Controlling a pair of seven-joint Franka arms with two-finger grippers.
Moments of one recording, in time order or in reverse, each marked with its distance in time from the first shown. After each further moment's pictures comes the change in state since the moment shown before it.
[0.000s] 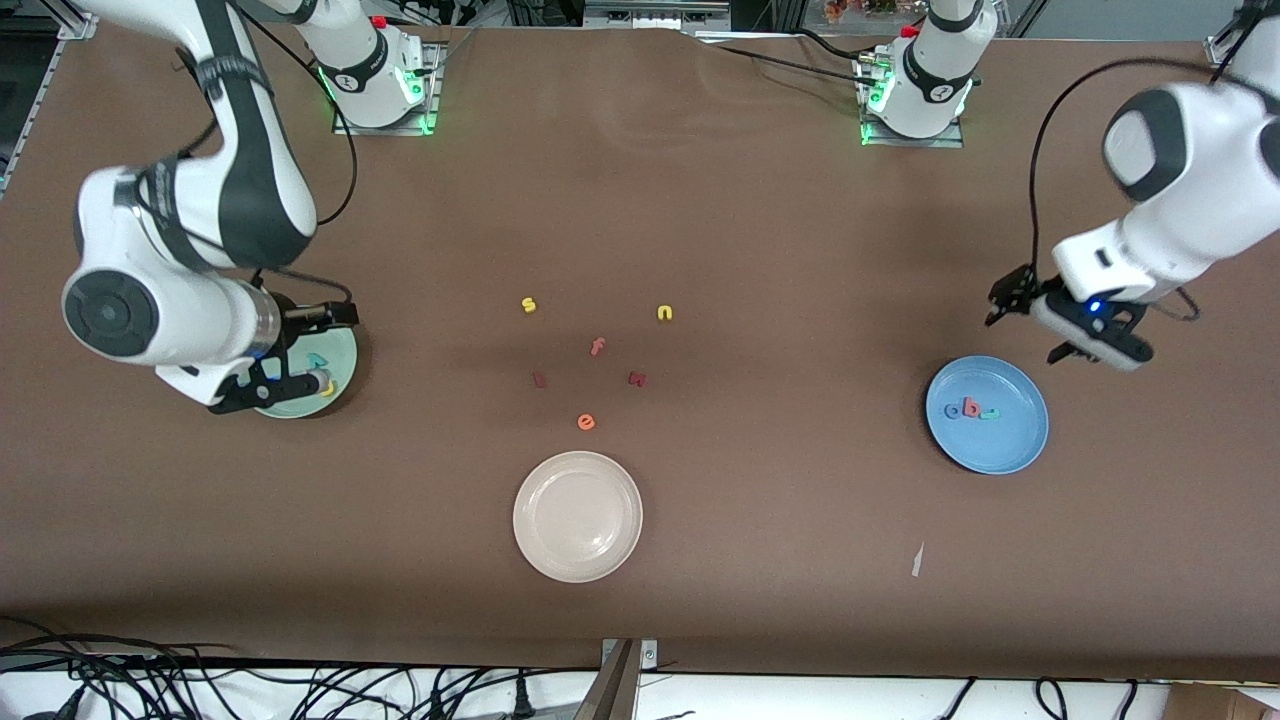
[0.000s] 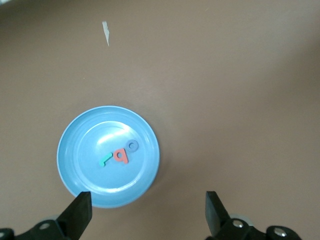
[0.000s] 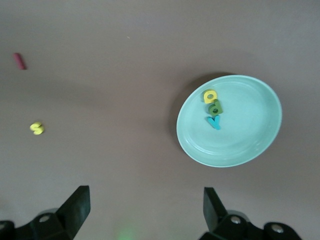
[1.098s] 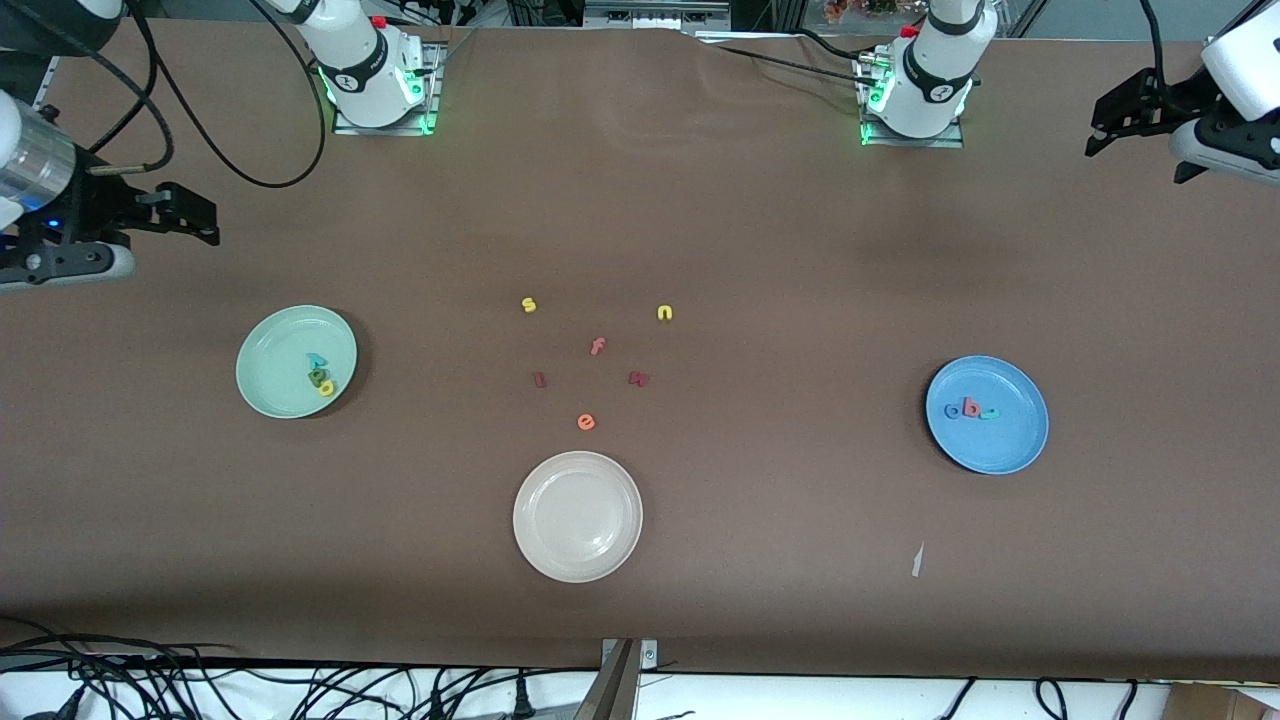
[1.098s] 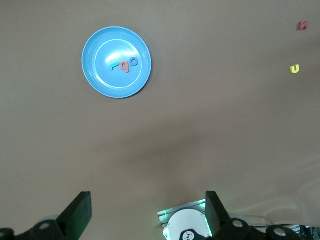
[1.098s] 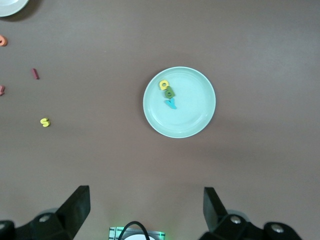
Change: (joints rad) left arm 0.100 -0.080 -0.143 0.480 0.150 -0.796 -0.390; right arm -0.192 -0.277 0.057 -0.004 -0.023 -0.114 0.000
